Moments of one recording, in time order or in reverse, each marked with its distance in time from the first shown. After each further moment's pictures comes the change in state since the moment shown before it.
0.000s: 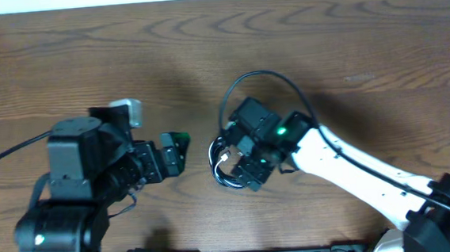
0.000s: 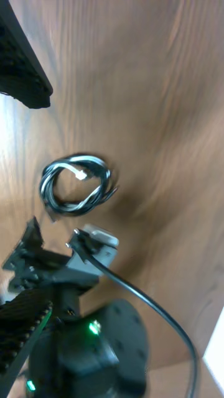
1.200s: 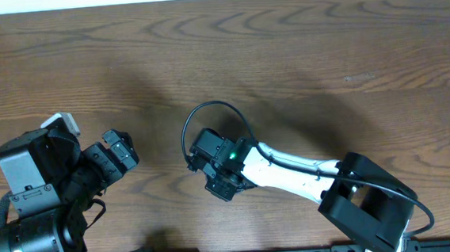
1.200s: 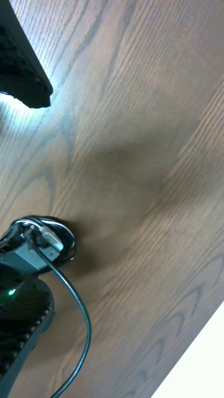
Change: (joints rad) left arm 0.337 -0.005 0.028 -0.106 -0.161 -0.016; right arm 0.172 0.299 0.003 0.293 -0.003 0.084
